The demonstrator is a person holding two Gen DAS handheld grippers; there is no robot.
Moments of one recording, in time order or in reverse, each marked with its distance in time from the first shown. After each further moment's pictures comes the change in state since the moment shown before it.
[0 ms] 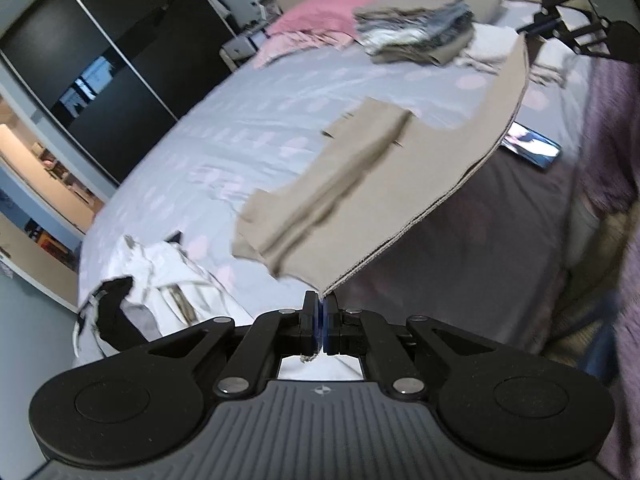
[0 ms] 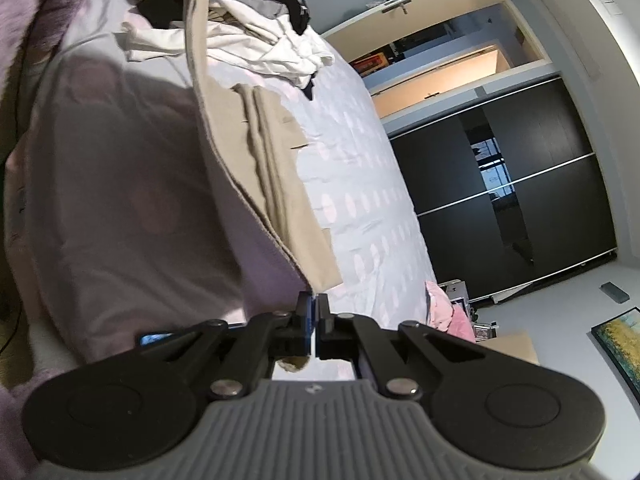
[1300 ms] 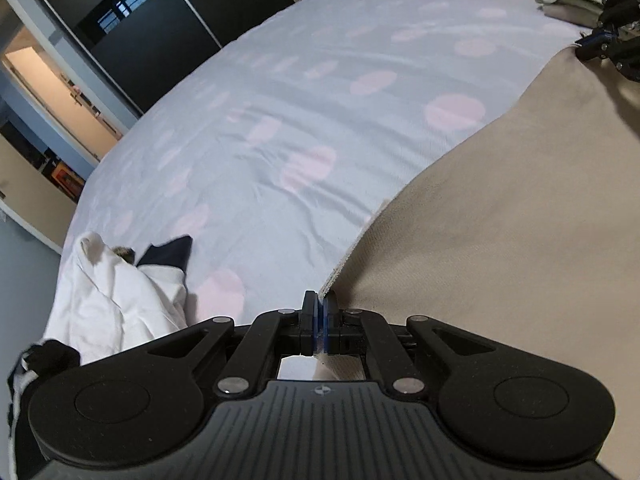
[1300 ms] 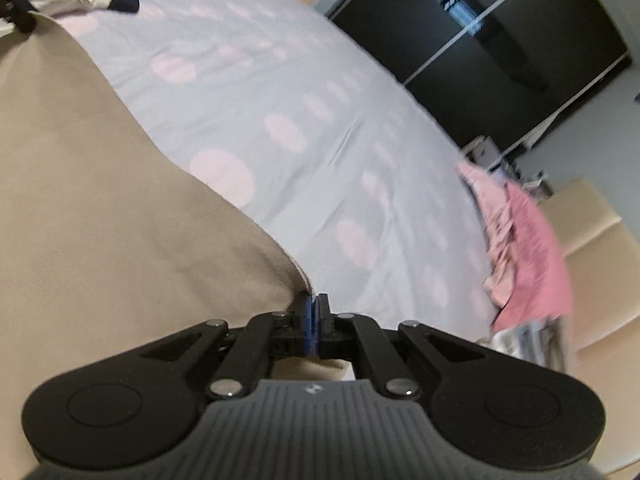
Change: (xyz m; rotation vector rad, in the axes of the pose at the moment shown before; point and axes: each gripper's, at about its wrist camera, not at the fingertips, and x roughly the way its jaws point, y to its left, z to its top) left arm 0.334 0.139 0.075 -0.176 0.172 0.092; right arm 0.428 -0.096 0.034 0.491 0.319 0.090
